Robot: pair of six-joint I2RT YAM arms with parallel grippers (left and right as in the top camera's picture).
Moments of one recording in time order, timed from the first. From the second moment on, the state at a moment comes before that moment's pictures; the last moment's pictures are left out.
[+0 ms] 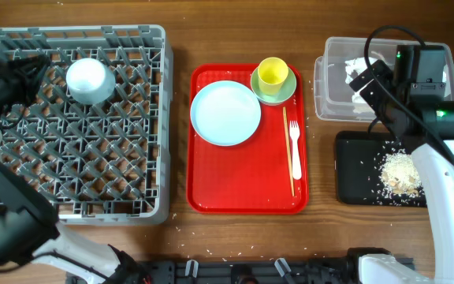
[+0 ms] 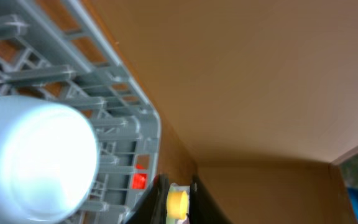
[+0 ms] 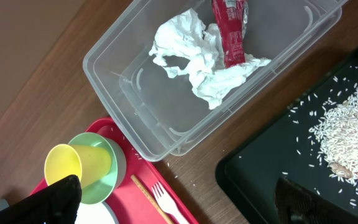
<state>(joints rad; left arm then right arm) 0.67 1.89 1.34 -0.15 1.21 -0.71 0.00 1.32 1.30 -0.94 0.16 0.80</state>
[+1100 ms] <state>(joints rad) -0.77 2.04 1.35 -0.49 -0.09 -0.23 0.00 1.32 1.30 -0.94 0.16 0.80</state>
